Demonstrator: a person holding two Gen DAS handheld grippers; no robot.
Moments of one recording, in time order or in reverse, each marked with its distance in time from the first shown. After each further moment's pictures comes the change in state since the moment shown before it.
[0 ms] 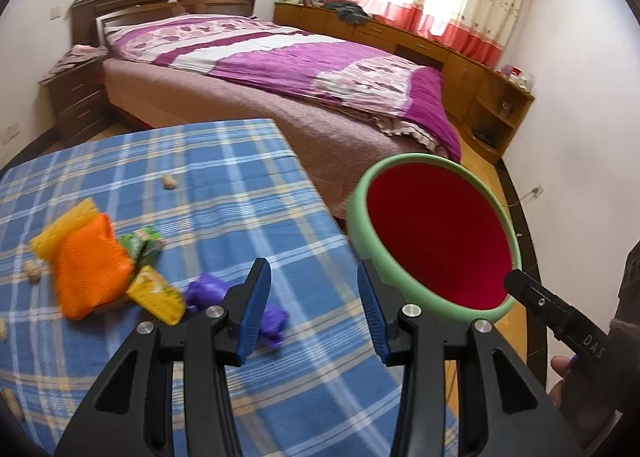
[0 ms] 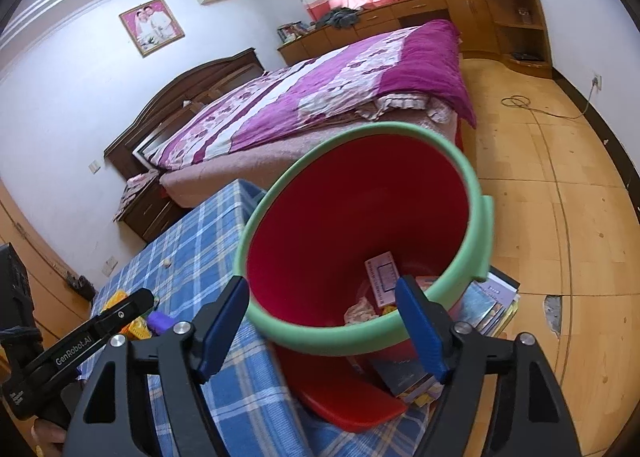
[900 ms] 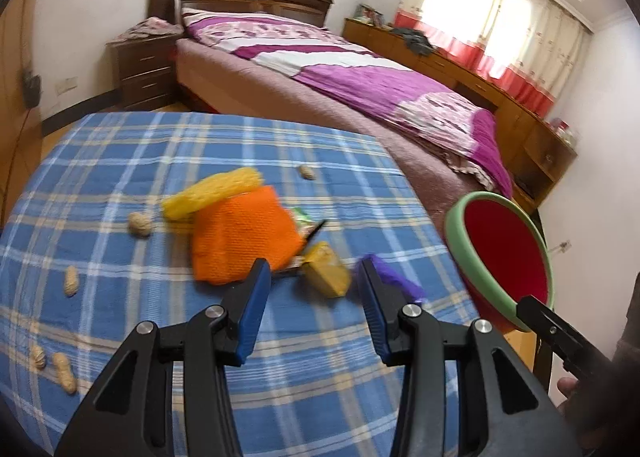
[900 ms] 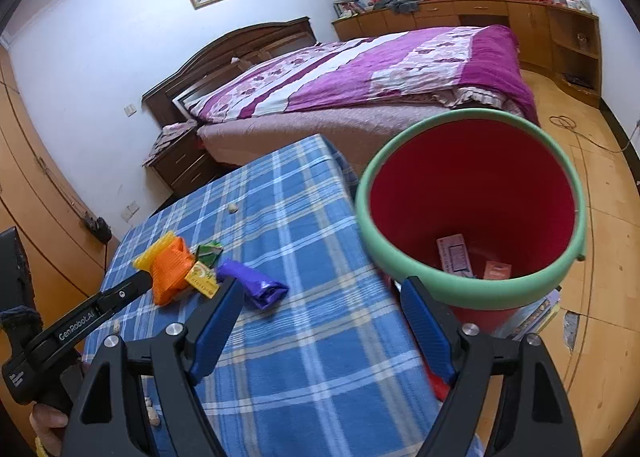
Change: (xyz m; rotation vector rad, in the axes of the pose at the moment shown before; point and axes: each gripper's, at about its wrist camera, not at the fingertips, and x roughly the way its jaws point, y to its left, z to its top) left arm -0.055 0.110 -0.026 -0.207 -0.060 0.127; right arm 0.014 0.110 -0.034 -0.174 0.091 0.080
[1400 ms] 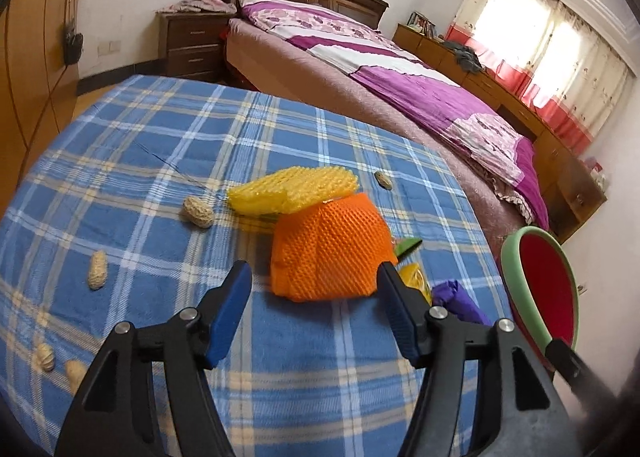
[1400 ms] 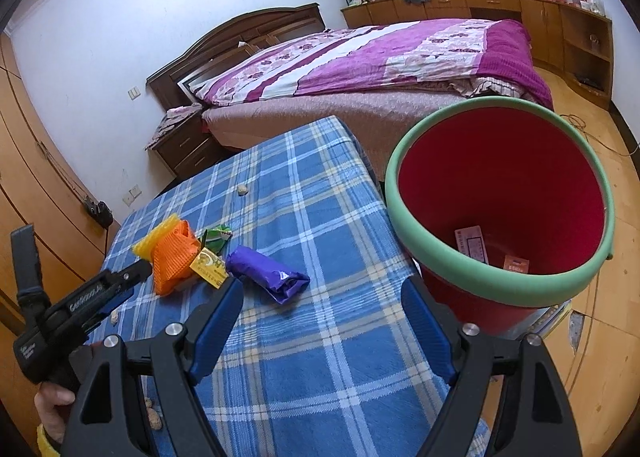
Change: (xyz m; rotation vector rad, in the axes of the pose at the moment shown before) left arm 0.028 0.057 0.006 -0.156 0.012 0.082; right arm 0.025 0.018 -0.005 -0.023 0.049 0.005
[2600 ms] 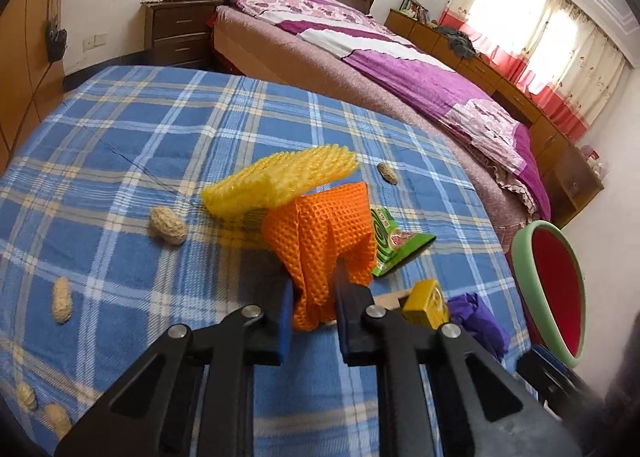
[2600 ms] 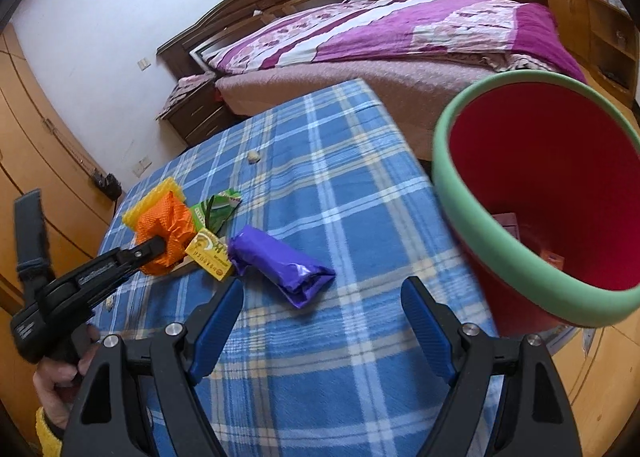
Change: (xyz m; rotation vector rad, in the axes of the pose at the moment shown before) left arm 0.028 0.001 0.009 0.034 0.046 -0.027; right arm 0.051 0.015 0.004 -0.044 0.119 0.056
